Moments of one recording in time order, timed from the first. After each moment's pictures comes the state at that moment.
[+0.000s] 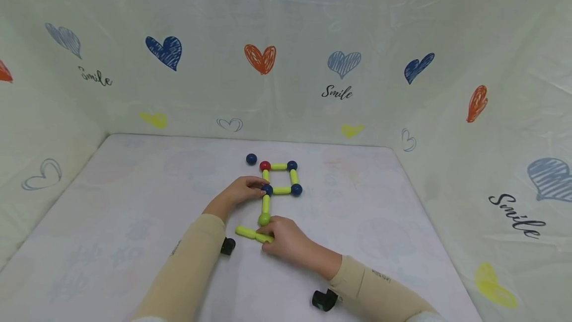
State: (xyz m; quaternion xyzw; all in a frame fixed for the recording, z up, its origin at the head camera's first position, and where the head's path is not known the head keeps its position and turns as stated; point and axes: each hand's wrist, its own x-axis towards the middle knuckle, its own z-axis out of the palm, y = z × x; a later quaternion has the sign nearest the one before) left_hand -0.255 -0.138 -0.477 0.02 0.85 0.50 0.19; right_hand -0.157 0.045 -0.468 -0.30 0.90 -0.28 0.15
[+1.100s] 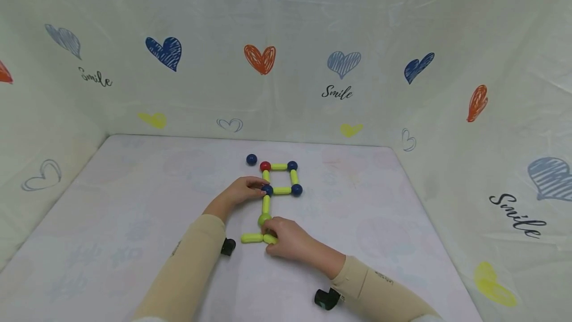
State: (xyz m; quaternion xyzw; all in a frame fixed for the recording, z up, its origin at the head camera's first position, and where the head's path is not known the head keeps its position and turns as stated) left_hand -0.255 -0.138 -0.478 0.02 0.84 0.51 0.19; right_hand -0.161 0.053 -0.471 -0.30 0.90 -0.28 0.17
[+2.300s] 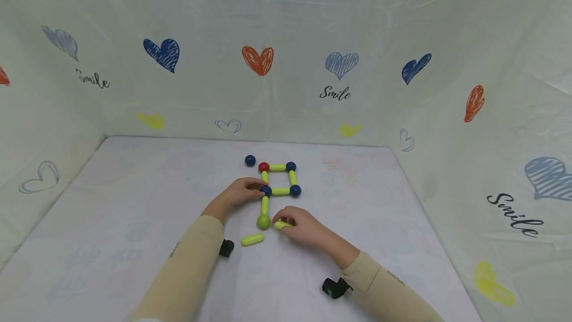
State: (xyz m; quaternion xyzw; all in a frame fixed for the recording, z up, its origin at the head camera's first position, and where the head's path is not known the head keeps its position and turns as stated) left_hand -0.258 -0.137 -0.480 0.01 0.85 0.50 0.19; right_hand -0.187 0.091 -0.471 -0.28 0.87 -0.37 0.18
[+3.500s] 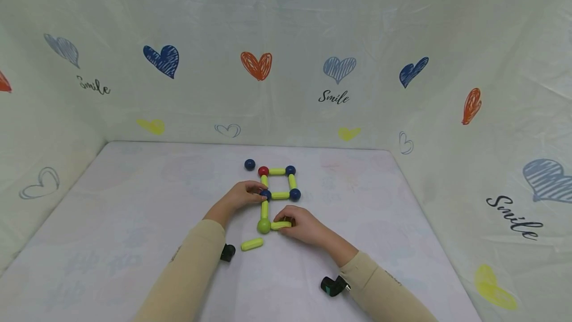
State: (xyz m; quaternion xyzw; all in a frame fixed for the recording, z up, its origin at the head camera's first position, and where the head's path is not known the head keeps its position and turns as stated) left_hand -0.259 -0.132 -0.483 0.01 0.85 0.50 0.16; right_hand -0.203 0.099 -0.485 -0.32 0.85 -0.39 0.14
